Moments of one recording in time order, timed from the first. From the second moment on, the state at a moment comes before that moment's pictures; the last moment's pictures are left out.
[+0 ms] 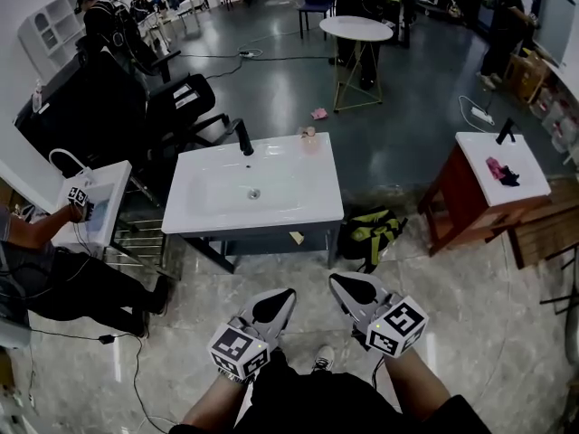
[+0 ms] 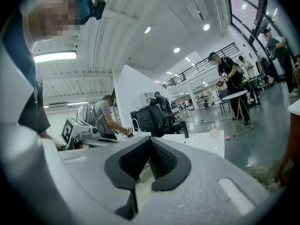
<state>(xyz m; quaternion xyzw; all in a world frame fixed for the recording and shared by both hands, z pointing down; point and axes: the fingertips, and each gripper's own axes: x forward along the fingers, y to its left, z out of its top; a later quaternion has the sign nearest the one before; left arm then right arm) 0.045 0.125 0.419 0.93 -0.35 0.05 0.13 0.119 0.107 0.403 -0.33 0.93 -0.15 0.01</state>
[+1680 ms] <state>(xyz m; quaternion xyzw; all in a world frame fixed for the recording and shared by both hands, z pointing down) -0.100 -0.048 0.424 0.95 -0.28 0.04 0.13 -0.026 -0.047 0.409 -0.41 0.90 -0.16 0.02</state>
